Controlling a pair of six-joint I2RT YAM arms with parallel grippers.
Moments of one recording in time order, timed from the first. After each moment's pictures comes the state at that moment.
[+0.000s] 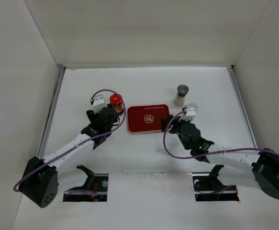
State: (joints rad) left arm -0.55 1.11 0.59 -0.09 -0.71 -0.54; right arm 0.84 1.13 0.38 0.53 0.55 0.46
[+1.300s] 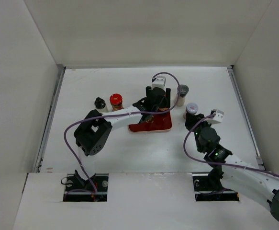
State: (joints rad) left arm -0.84 1.92 1.34 0.16 -0.39 -0.44; right arm 0.71 0.74 0.28 0.40 0.71 0.58
